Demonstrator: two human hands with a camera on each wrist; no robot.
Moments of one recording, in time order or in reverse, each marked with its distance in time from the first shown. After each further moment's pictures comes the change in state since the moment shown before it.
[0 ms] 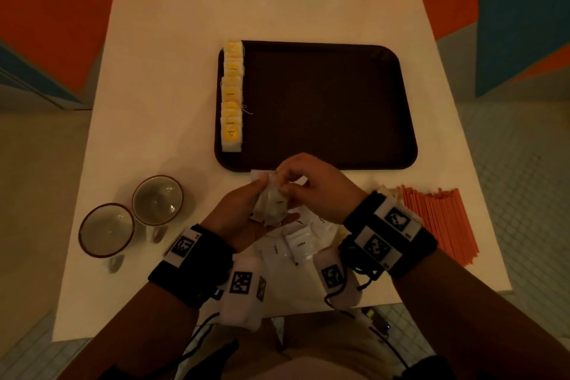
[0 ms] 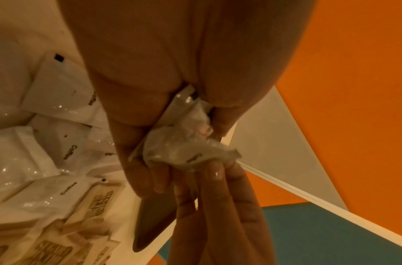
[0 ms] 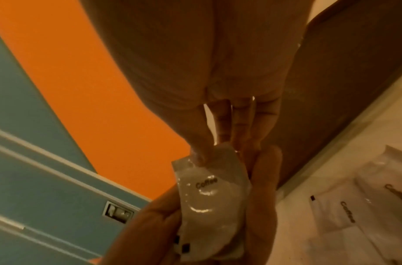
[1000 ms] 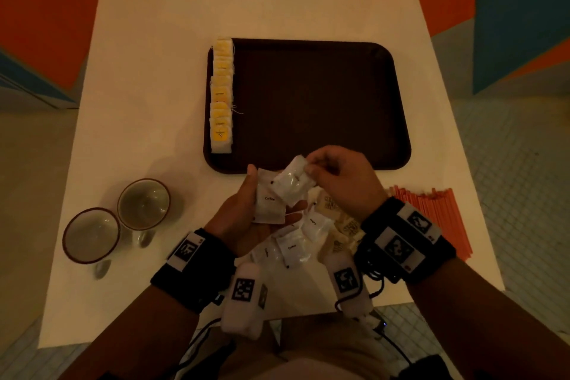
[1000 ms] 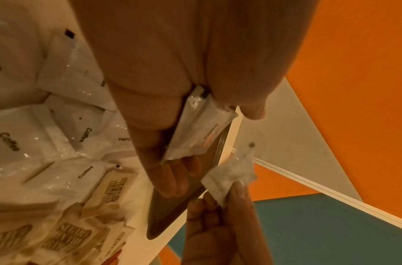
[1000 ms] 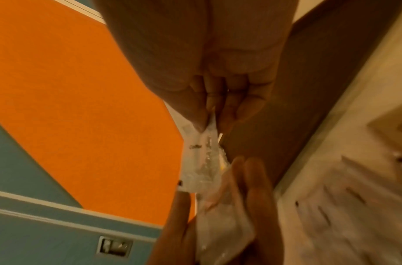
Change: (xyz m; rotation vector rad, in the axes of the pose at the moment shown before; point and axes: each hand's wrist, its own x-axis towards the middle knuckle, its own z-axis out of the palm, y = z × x) left_hand 0.013 -0.007 0.016 0.054 0.000 -0.003; right_hand -0.015 0.020 -0.027 0.261 0.346 0.184
